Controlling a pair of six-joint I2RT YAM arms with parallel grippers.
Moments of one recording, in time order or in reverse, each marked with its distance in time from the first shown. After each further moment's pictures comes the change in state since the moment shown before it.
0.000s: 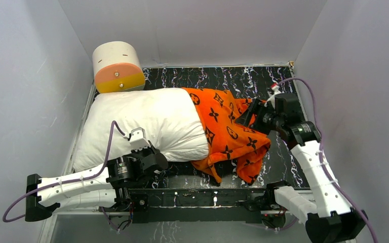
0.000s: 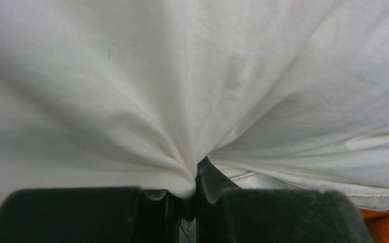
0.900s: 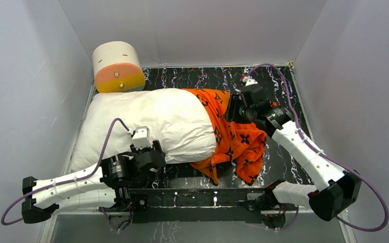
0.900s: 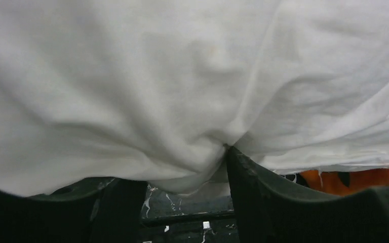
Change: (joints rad) left arm 0.009 -0.032 0.041 -0.061 0.136 0.143; right arm 0.363 0.234 0.093 0.082 0.384 -0.052
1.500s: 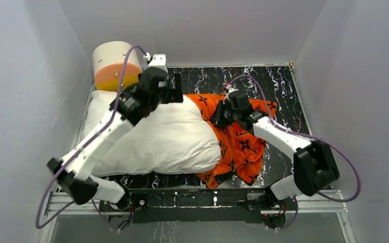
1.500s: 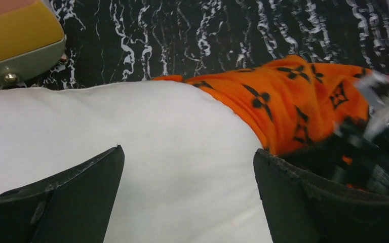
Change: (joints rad) left arm 0.452 0.520 0.827 0.161 0.305 0.742; right arm -0.025 0.345 -0.099 0.453 -0.336 0.037
